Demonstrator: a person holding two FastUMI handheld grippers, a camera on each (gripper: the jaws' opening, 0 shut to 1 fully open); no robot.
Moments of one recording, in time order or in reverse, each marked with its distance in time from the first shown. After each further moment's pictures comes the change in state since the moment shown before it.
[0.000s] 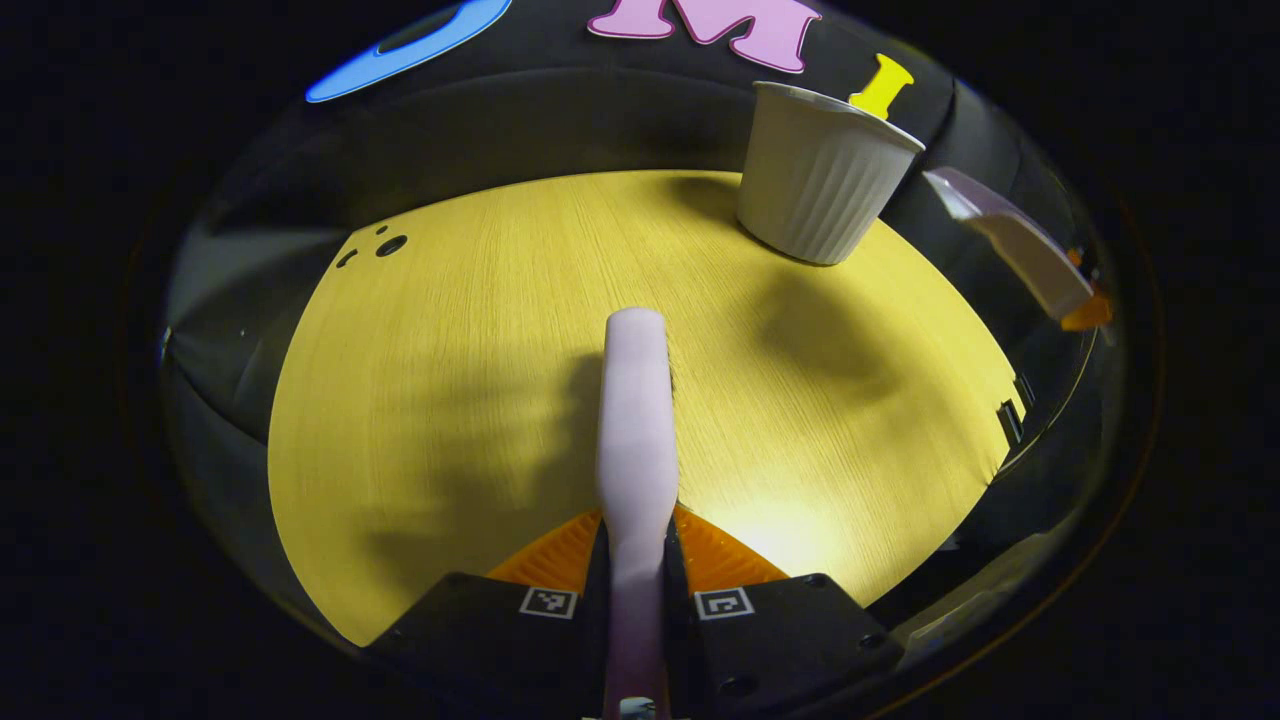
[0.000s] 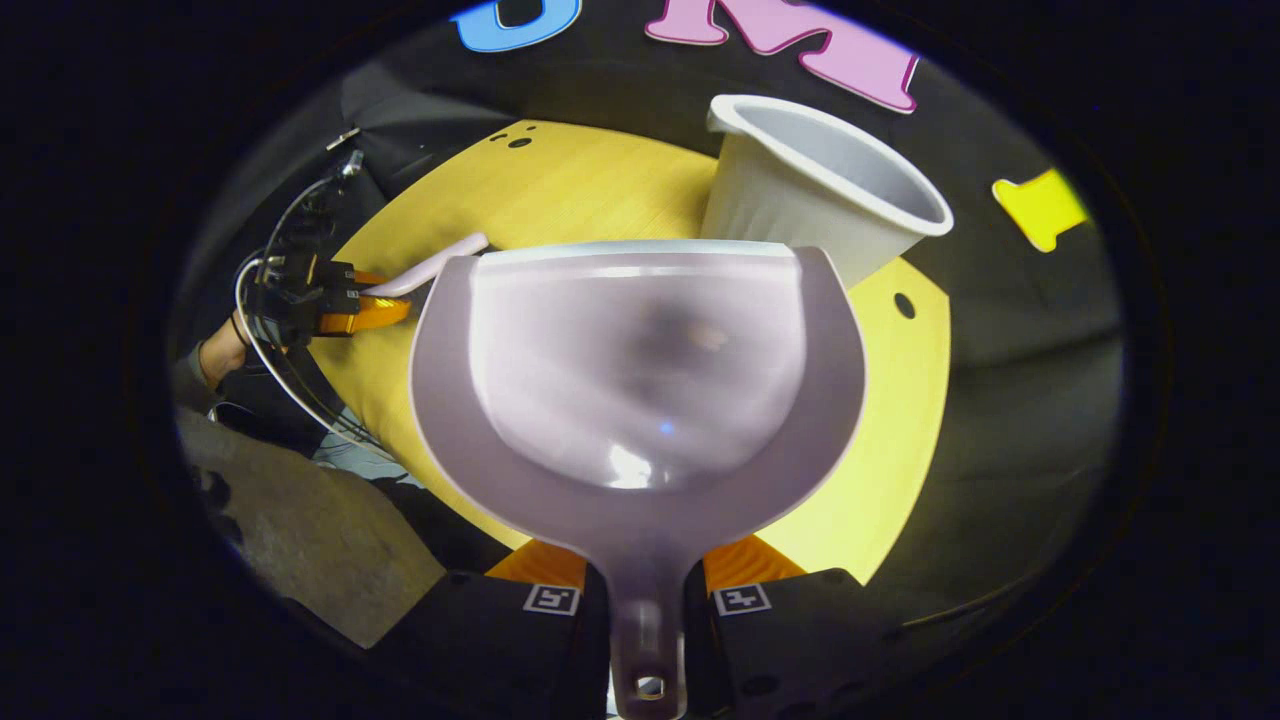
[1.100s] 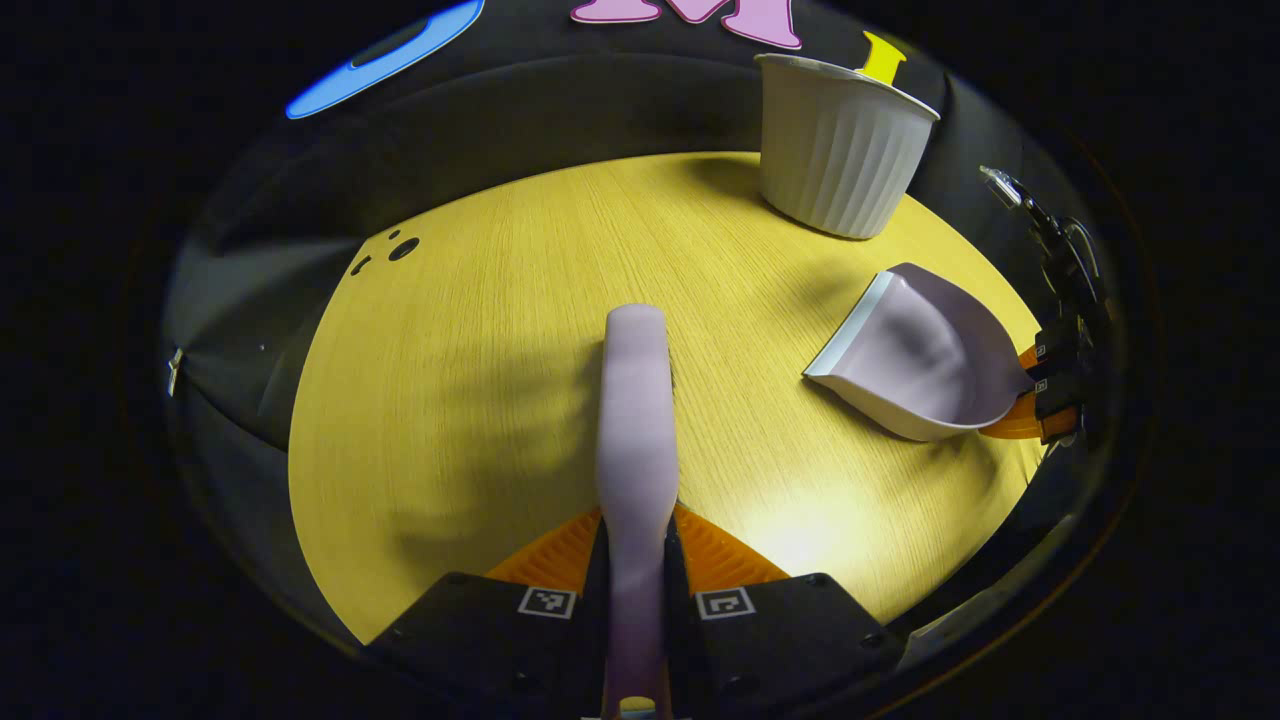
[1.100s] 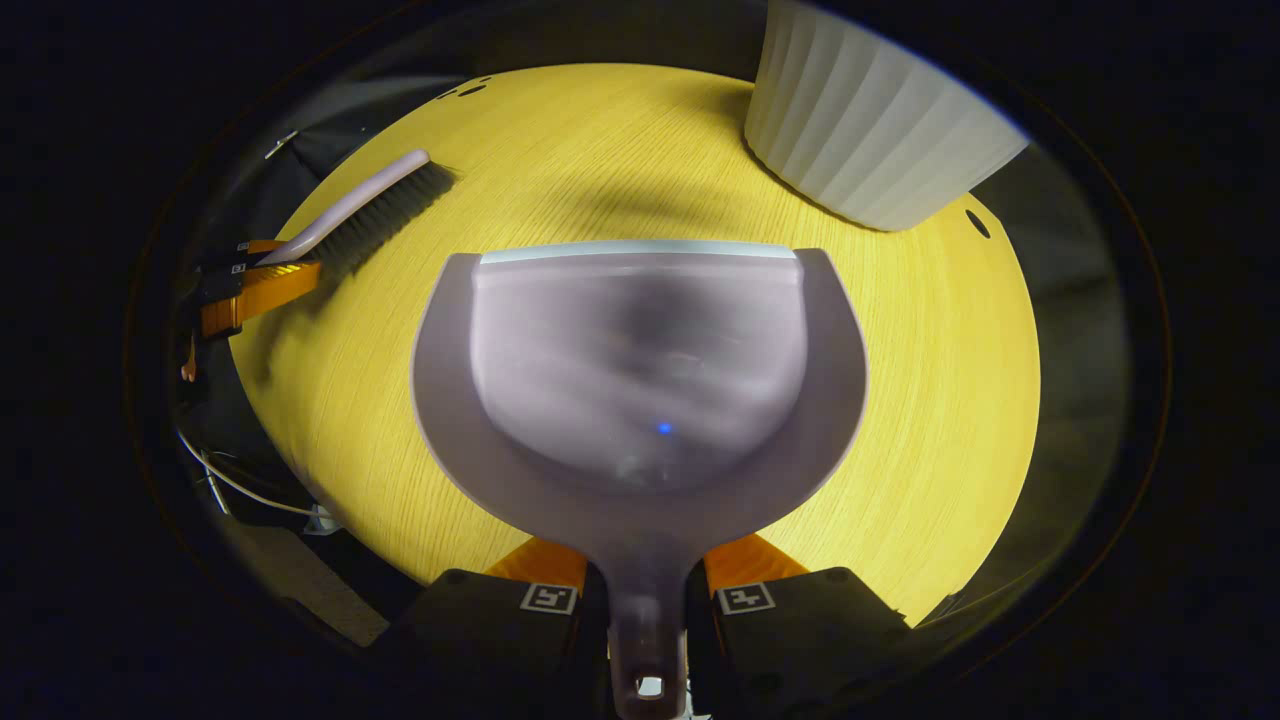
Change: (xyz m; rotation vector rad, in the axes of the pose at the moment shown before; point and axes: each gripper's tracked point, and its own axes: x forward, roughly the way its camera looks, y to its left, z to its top) left arm 0.003 0.009 -0.002 0.045 0.056 0.094; right arm 0.128 0.039 -0.021 0.125 0.091 -0.010
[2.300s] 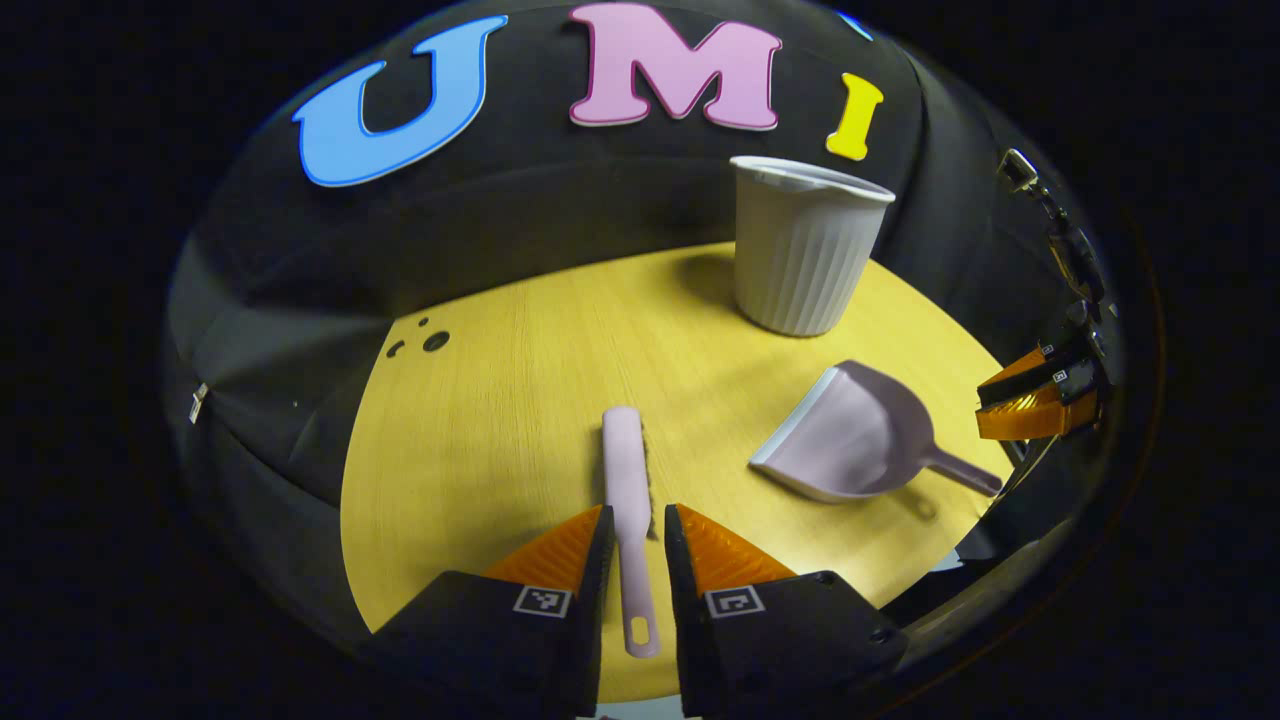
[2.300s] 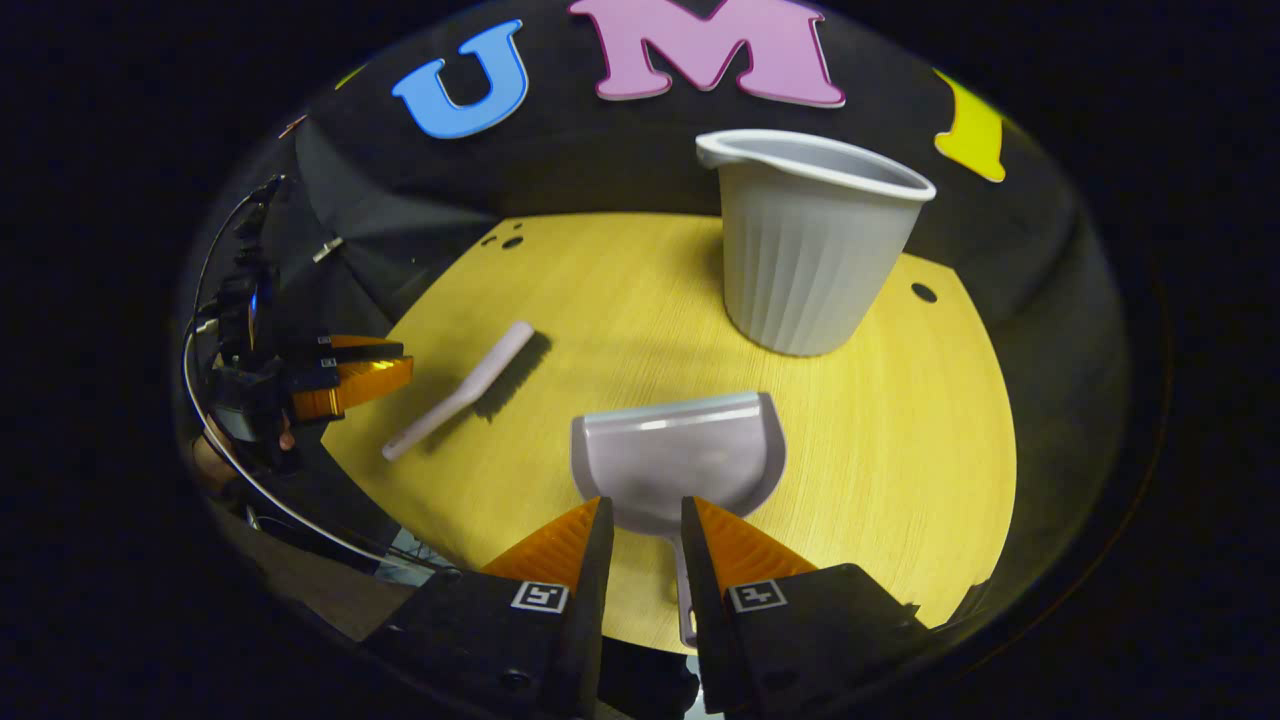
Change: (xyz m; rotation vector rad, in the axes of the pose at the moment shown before) left arm -0.108 -0.017 0.086 0.014 -0.300 -0.012; right arm -0.171 0.015 0.061 0.132 -0.492 0.083
